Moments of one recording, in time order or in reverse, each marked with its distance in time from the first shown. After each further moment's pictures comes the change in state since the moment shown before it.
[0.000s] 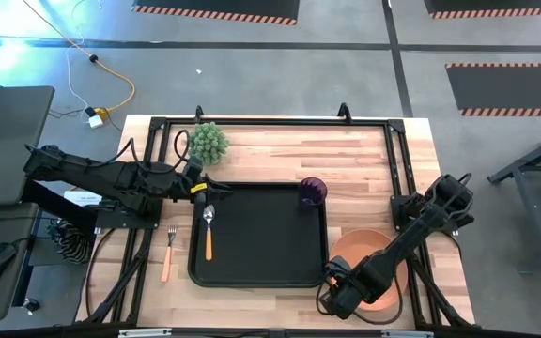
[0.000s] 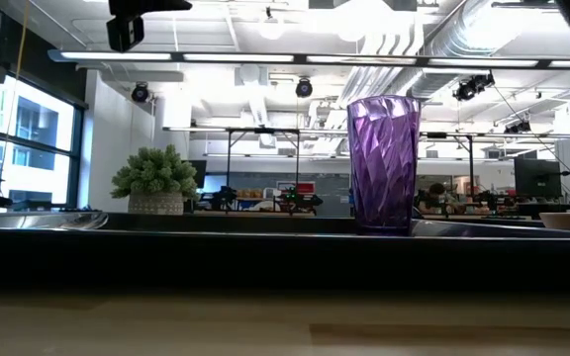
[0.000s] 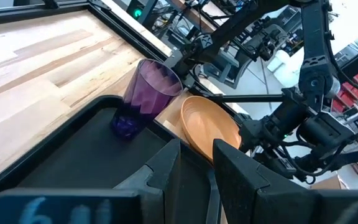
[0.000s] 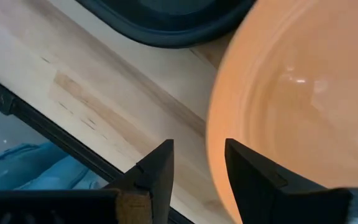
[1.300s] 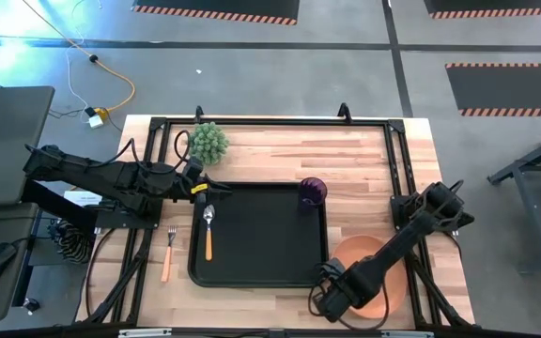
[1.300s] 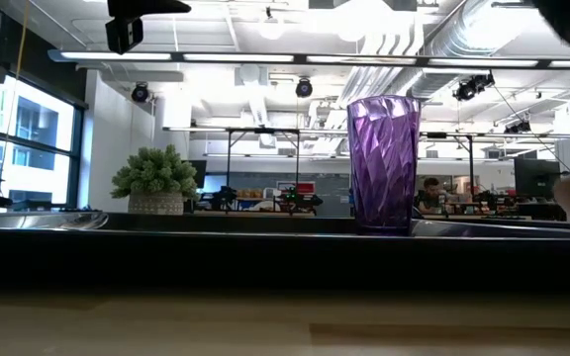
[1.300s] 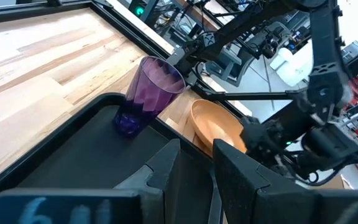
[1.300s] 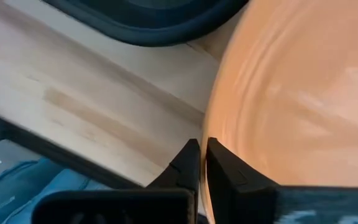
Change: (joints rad) left arm 0.000 0.000 0.000 -0.012 -0.001 0.000; right arm -0.031 0.102 0.119 -0.087 -0.061 0.103
